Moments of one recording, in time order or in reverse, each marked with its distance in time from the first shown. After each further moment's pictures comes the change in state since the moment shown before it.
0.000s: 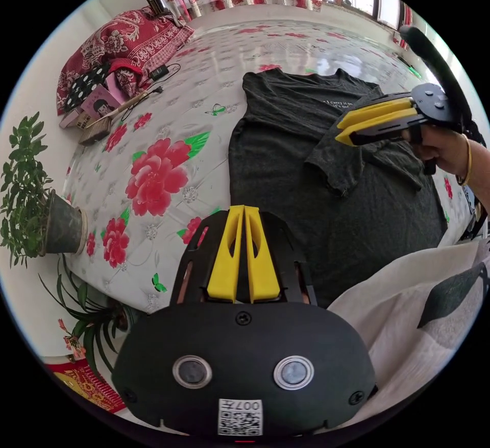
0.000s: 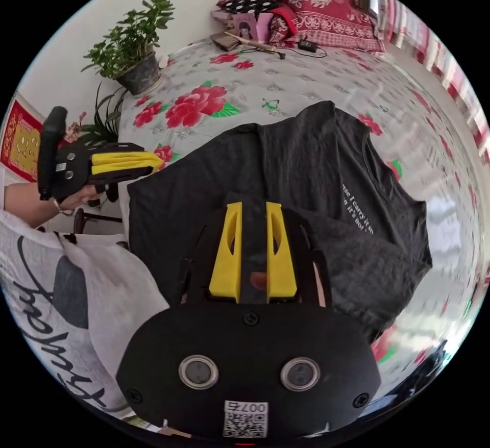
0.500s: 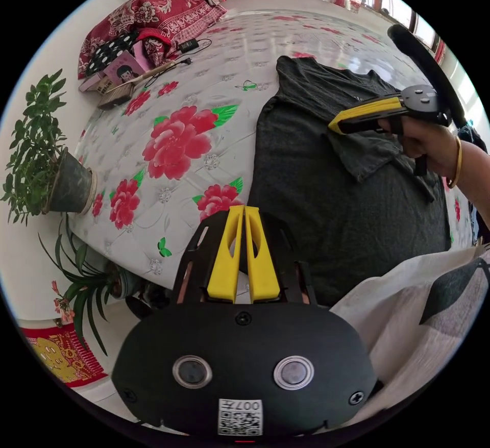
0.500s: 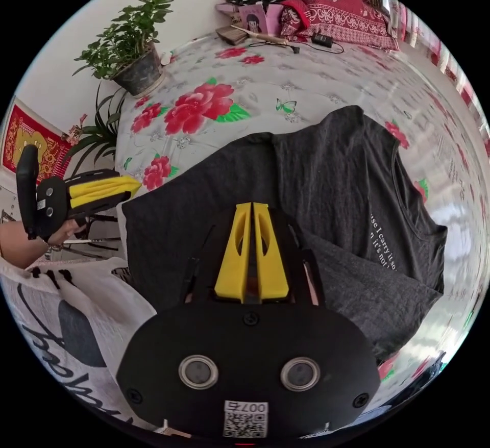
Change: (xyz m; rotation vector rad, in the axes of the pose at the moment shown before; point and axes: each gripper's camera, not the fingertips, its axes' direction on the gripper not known) left arm -0.018 0.007 0.009 -0.083 -0.038 -0.142; right arm 0.006 -0.048 0.040 -0.008 -0.048 0.016
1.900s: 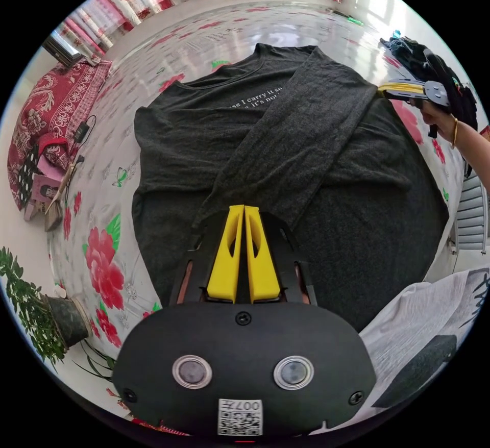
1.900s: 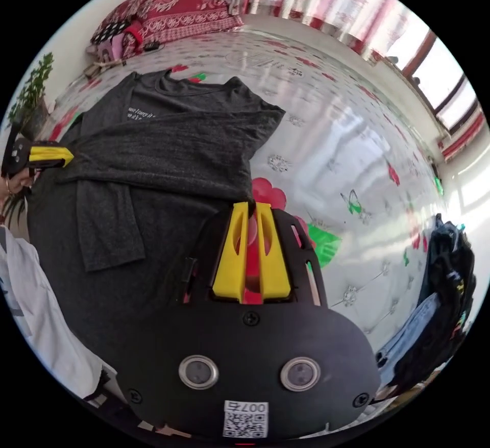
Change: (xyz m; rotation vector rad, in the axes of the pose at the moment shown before) left arm 0.172 -0.143 0.060 0.073 0.108 0.495; right arm 0.236 0.354 -0.090 0.137 0.422 0.476
